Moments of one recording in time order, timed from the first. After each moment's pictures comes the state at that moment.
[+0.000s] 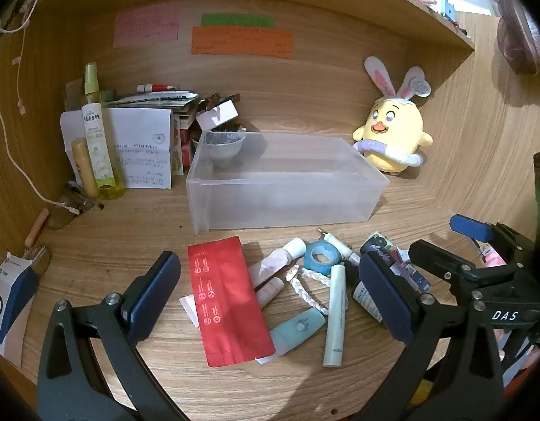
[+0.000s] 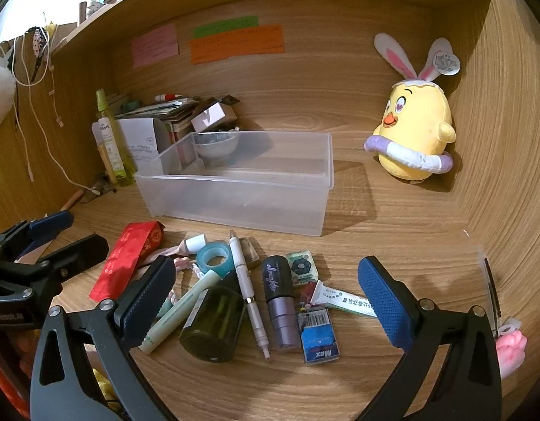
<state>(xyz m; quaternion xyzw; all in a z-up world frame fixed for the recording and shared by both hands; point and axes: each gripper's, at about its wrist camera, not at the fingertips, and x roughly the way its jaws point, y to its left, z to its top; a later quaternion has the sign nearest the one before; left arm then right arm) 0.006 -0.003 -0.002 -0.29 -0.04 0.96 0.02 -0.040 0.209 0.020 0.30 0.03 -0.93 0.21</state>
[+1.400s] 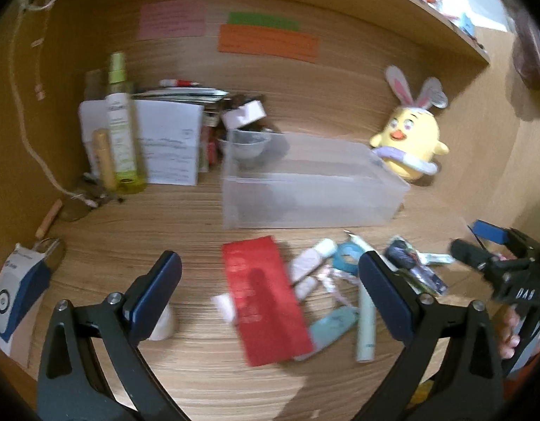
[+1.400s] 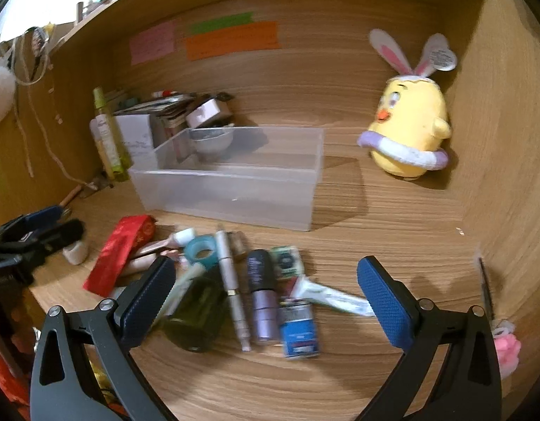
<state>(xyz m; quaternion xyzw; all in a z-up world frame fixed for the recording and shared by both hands) 0.012 -0.045 -0.005 -0.29 -0.07 0.96 -0.01 -0.047 0.236 0.022 0.31 0.03 -0.93 0.20</state>
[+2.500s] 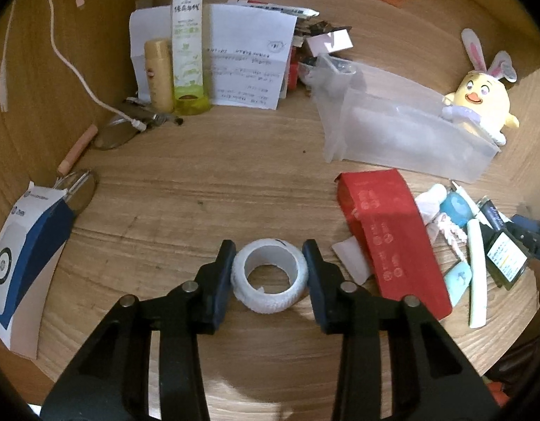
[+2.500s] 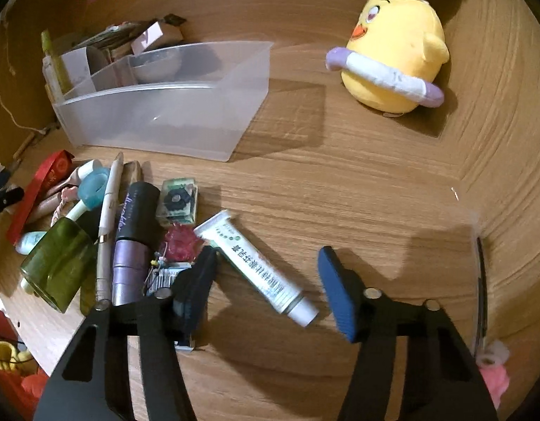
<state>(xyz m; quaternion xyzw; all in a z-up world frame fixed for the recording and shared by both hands) -0.006 -0.110 -0.071 -0.39 -0.08 0.91 -0.08 -0.113 0.271 -0.038 0.42 0.09 -0.88 0.18</state>
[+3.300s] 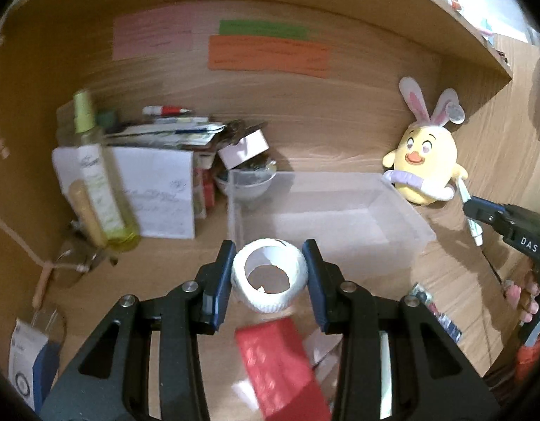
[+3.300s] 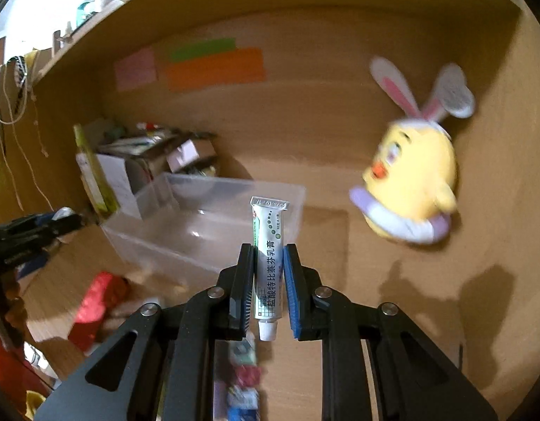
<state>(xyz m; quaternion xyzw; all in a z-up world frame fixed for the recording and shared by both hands) -0.079 -0.054 0.028 -0.30 -0.04 0.95 0.01 -0.129 0.225 0.075 0.28 0.05 -0.93 0.23</state>
